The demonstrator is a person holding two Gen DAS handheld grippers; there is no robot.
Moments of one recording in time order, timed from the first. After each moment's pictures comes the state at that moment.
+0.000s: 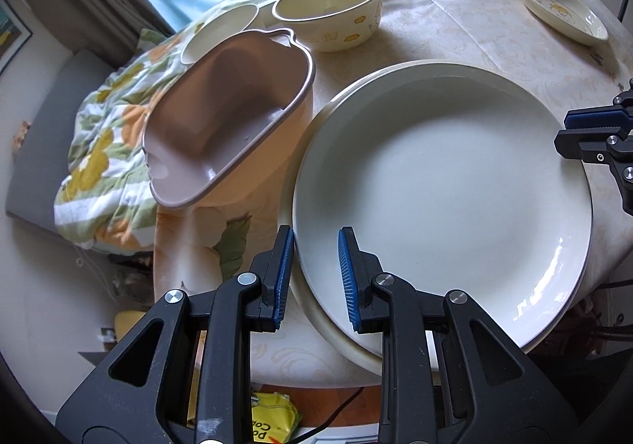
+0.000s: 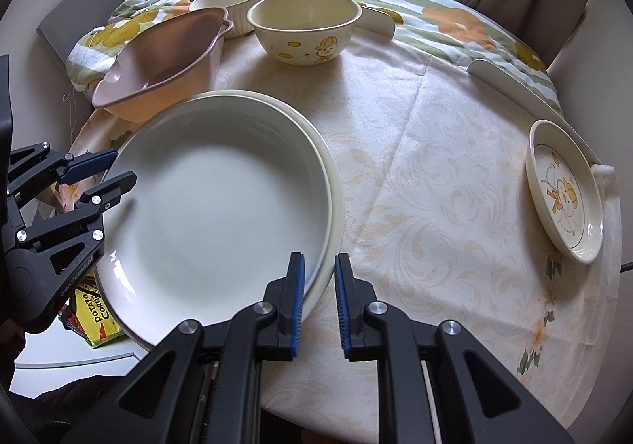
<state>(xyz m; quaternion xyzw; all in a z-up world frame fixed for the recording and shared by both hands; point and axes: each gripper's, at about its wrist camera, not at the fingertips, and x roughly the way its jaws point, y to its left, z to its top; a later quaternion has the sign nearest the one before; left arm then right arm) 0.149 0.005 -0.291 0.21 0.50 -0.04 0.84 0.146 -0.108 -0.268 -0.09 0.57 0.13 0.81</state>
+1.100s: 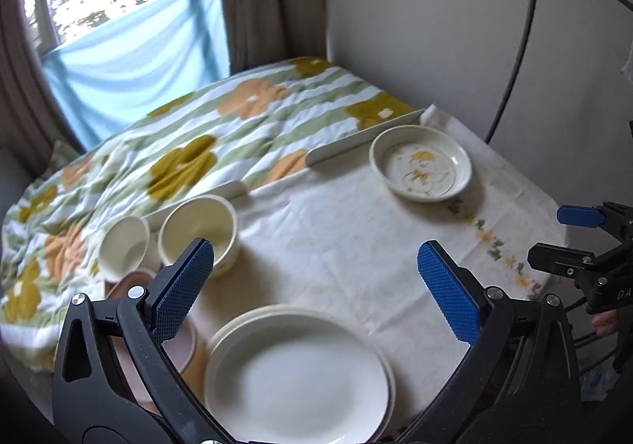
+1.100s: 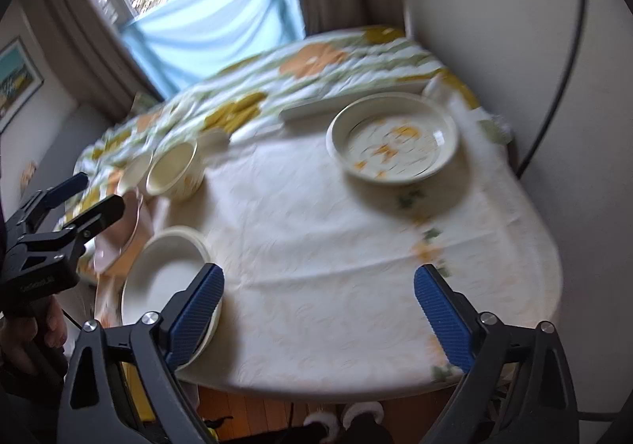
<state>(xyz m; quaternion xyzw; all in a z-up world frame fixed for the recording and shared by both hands) 0.187 -0.115 -0.149 0.15 0.36 -0.28 0.88 0.059 -0.284 -0.168 0.17 0.44 -0.07 0.88</state>
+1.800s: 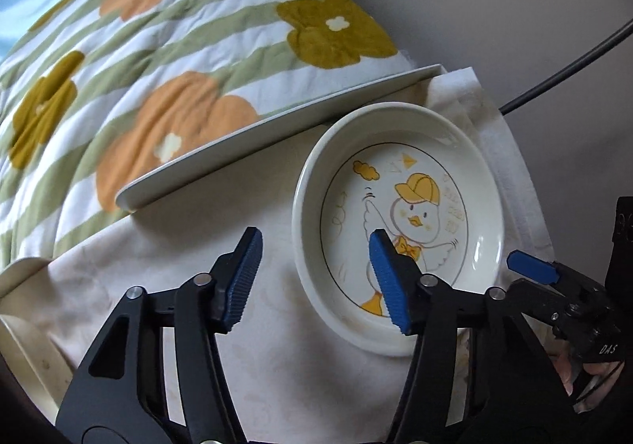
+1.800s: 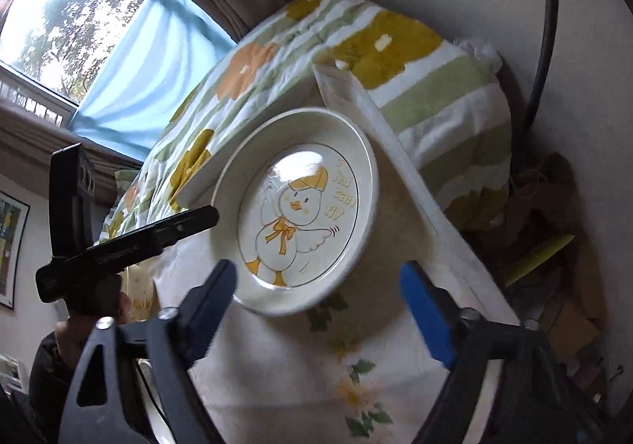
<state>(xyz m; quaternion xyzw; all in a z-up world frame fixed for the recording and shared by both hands) 0.388 -0.312 -0.302 0.11 0.58 -0.33 0.73 0.184 -0.439 -0.272 0.36 0.48 -0.07 0.80</state>
